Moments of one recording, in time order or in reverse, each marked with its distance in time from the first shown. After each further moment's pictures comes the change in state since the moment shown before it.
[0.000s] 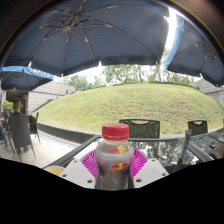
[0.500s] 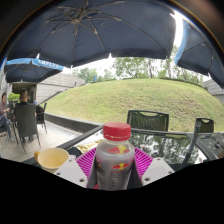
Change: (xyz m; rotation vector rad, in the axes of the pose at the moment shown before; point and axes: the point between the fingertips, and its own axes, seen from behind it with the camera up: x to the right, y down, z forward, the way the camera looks) arm -0.022 0.053 0.004 -0.075 -0.101 -0.047
